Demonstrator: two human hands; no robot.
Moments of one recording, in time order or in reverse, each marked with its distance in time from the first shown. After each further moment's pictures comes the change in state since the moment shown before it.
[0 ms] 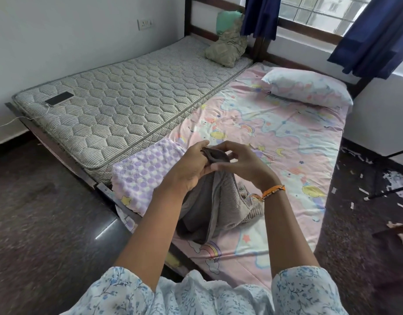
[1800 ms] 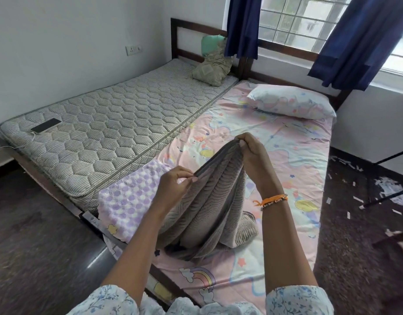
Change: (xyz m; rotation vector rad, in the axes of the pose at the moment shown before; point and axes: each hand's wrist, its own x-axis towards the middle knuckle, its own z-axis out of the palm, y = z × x) left_hand 0.059 -0.034 -0.029 0.701 0.156 0.553; right_hand 0.022 0.001 -0.058 -0.019 0.510 -0.038
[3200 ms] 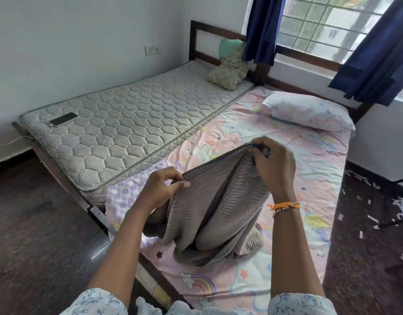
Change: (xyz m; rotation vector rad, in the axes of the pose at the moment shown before) left_hand 0.005 -0.011 -0.044 -0.021 -0.034 -0.004; right_hand 0.008 -0.012 -0.008 -0.360 0.267 0.001
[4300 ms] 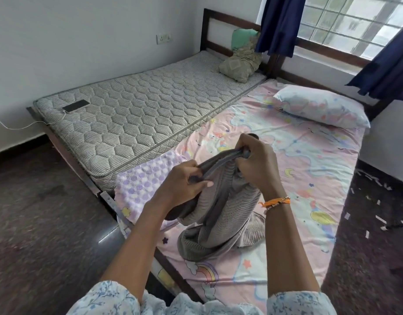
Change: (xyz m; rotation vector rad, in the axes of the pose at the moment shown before) left_hand -0.019 0.013 0.016 0.171 -0.063 0.173; right_hand -0.020 -0.014 0.025 0.015 -0.277 -0.234
